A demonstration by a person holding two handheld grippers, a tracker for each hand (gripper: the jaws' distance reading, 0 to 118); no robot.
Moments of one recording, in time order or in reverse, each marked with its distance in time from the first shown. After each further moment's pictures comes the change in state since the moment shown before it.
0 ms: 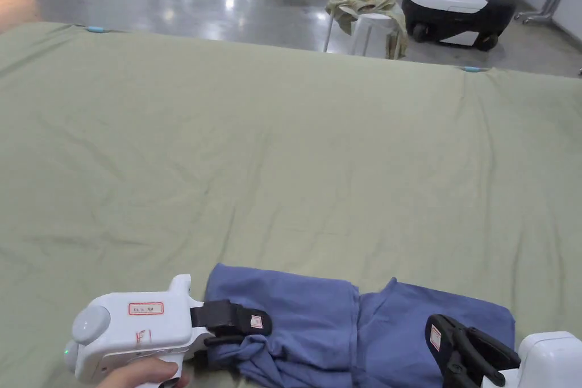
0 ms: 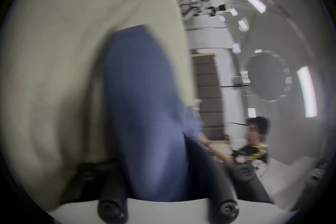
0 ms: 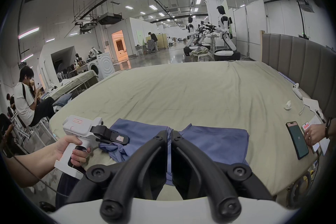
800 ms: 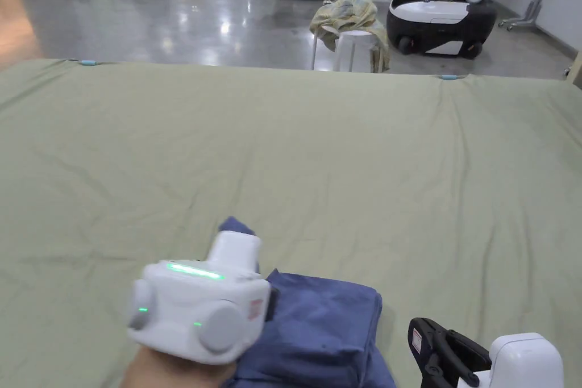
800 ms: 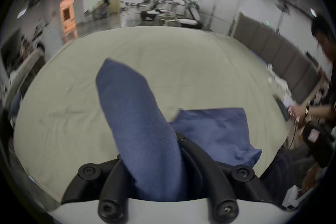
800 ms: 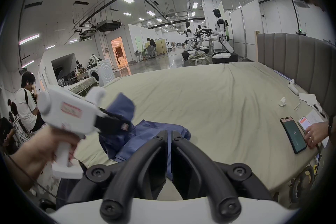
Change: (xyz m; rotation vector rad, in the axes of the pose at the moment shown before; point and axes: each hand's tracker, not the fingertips) left arm 0.216 -0.060 -0.083 0.207 0.683 -0.846; right arm 0.023 -0.015 0.034 0.050 0.005 -0.033
